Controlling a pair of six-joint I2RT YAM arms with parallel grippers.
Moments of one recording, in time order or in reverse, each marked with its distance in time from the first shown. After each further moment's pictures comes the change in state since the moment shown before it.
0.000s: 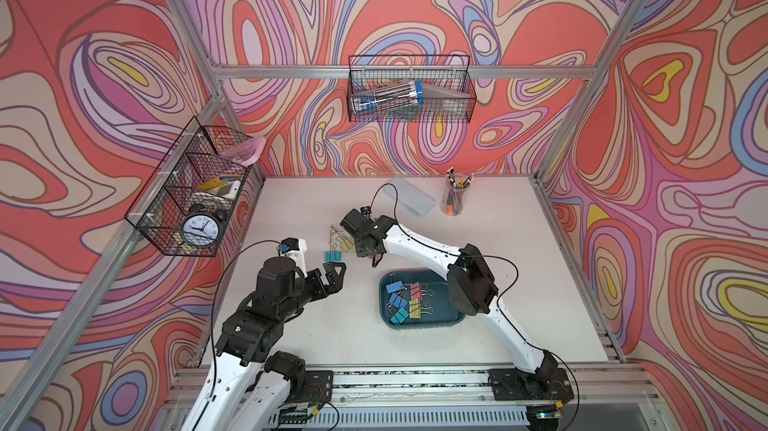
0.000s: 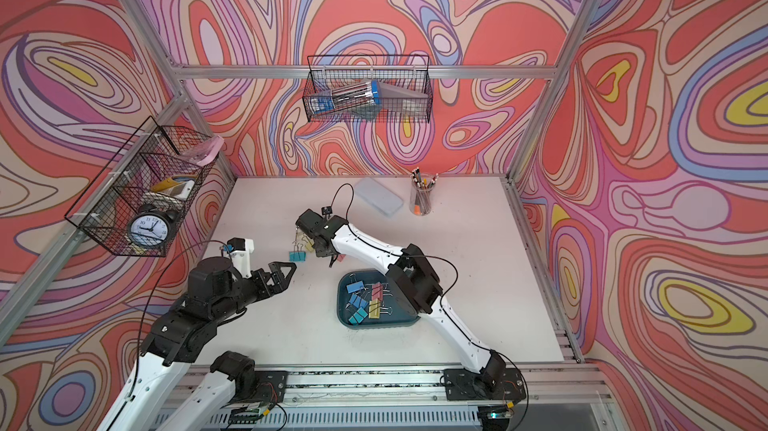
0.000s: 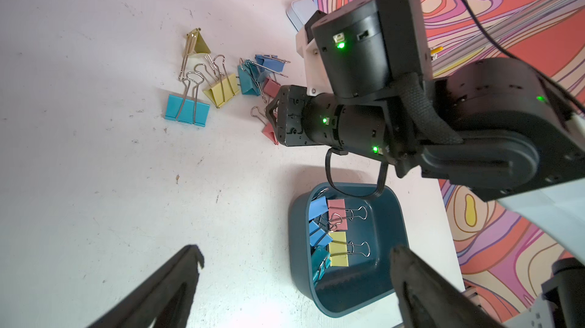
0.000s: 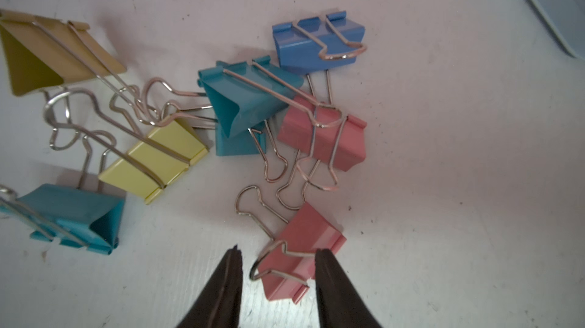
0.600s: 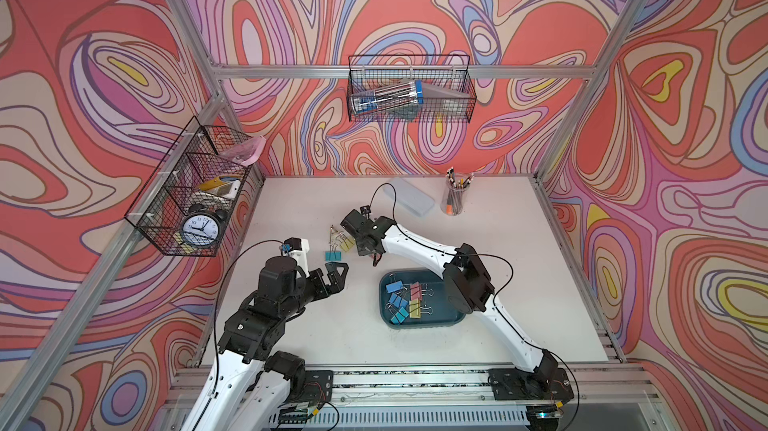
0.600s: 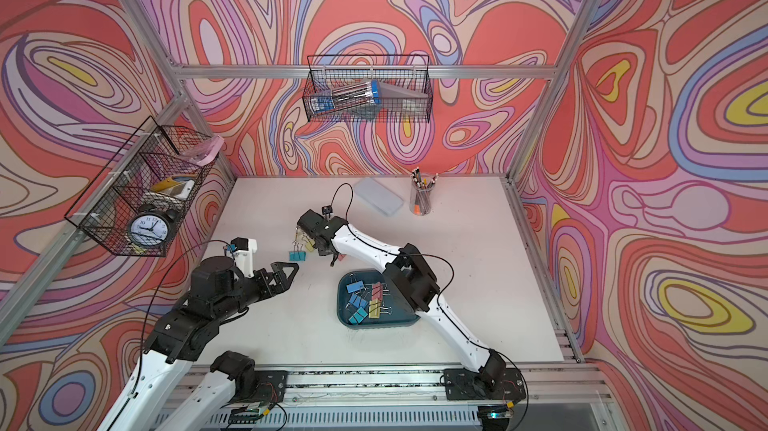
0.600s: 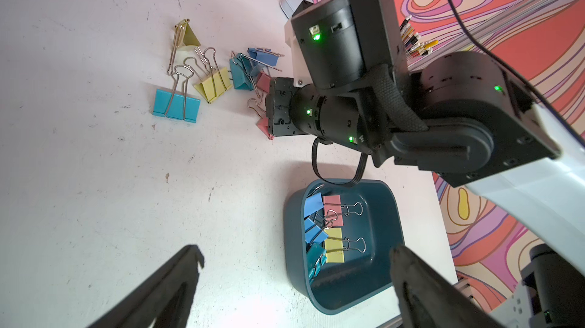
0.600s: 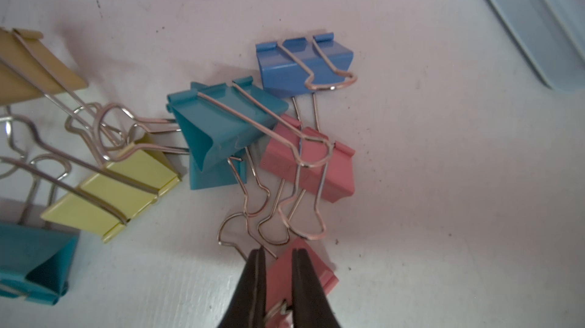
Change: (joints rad) left arm 0.000 0.009 -0.008 0.019 0.024 0.000; right arm -0.009 0.028 0.012 0.029 0.079 -0.052
